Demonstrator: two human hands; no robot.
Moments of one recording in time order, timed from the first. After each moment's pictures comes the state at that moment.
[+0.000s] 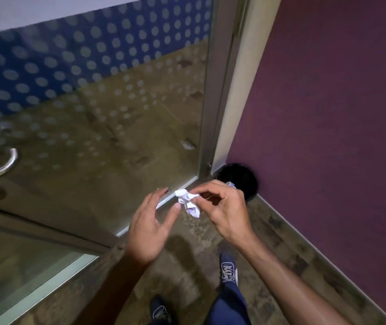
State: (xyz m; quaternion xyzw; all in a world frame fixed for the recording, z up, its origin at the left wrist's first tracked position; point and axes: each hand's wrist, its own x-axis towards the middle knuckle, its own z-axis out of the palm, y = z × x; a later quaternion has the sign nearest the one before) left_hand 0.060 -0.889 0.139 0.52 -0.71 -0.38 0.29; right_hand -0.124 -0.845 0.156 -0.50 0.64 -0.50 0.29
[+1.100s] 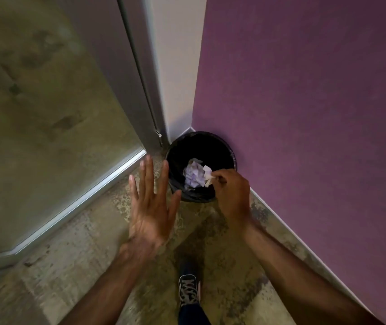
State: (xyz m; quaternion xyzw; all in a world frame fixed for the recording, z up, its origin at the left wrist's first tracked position) left_hand -0.304 -1.037 -0.305 0.47 -0.87 -0.12 0.10; right_hand -0.508 -0.983 -0.315 -0.40 0.83 -0.34 0.21
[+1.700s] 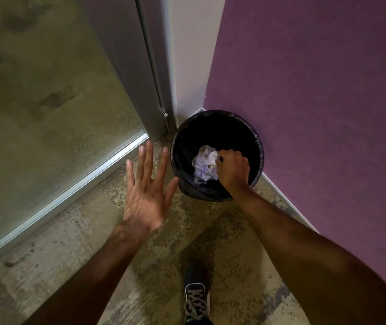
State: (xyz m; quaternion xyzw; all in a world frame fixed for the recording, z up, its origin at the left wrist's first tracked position) left_hand -0.285 -1.092 -0.465 0.45 -0.88 -0.13 0.10; right_hand -0.524 -1.069 -0.494 -0.48 0.86 -0.03 0.16
